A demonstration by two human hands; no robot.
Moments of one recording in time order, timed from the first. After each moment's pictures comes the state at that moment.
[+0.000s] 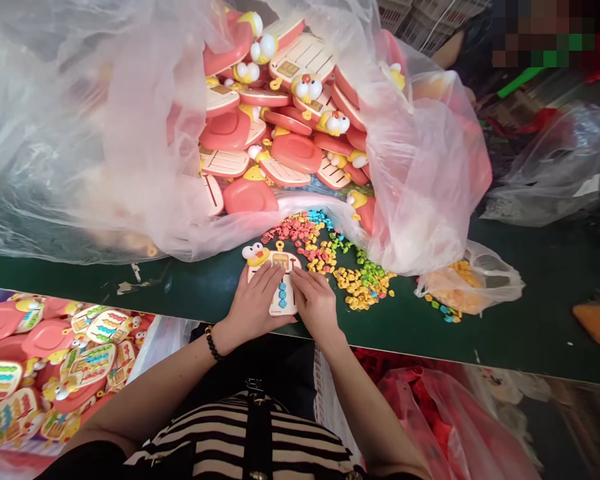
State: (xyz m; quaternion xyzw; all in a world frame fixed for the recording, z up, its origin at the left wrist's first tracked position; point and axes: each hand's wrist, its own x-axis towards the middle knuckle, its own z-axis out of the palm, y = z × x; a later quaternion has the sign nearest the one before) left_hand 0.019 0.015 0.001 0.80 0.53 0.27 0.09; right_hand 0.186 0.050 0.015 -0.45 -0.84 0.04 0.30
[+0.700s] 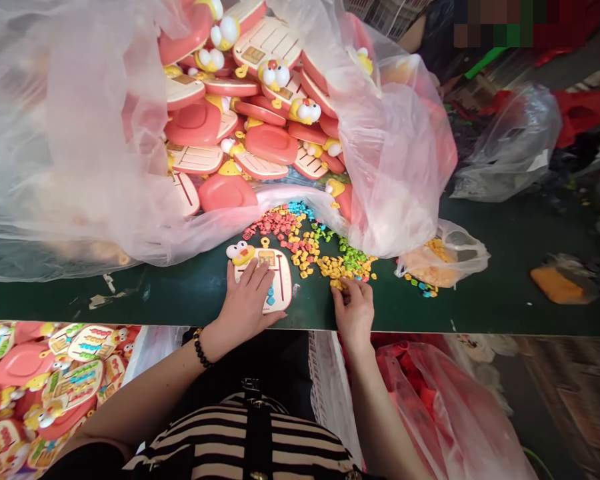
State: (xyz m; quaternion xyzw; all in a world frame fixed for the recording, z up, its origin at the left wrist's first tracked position) left_hand 0.028 0.012 0.016 0.82 0.52 0.20 0.10; right_hand 0.278 0.014 0.012 -0.68 -0.65 0.02 0.34
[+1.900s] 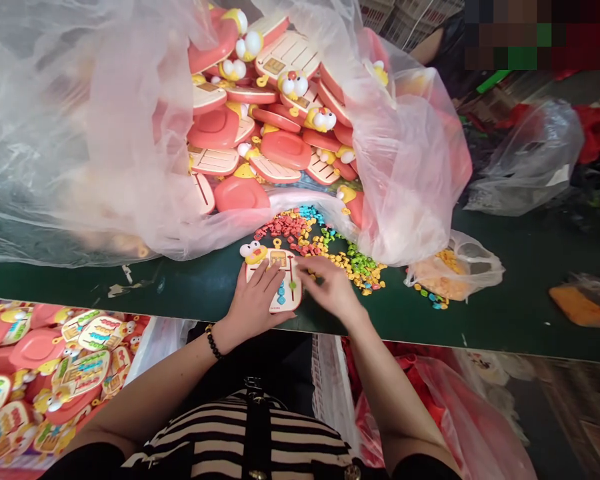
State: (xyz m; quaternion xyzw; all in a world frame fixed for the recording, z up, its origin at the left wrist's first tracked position) left_hand 0.027 0.011 0.006 0.82 0.53 0.23 0.08; right_hand 0.224 0.081 0.039 -0.45 -0.84 0.12 0.27
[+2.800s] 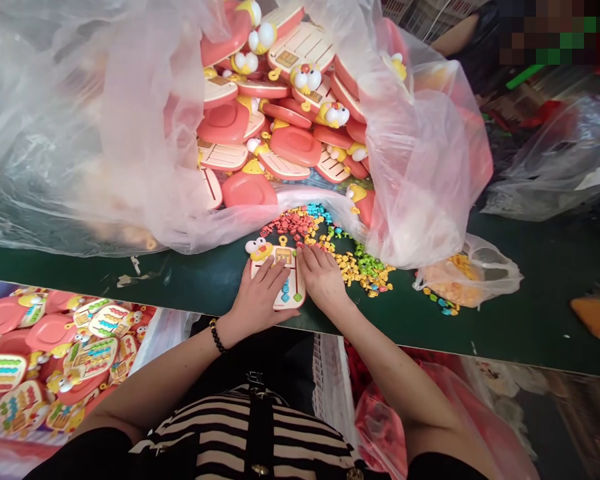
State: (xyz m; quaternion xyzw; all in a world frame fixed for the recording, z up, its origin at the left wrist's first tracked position) left_hand 0.027 0.011 0.004 0.82 0.52 0.23 0.08; right_hand 0.200 0.078 0.029 -0.39 -0.91 -0.14 0.08
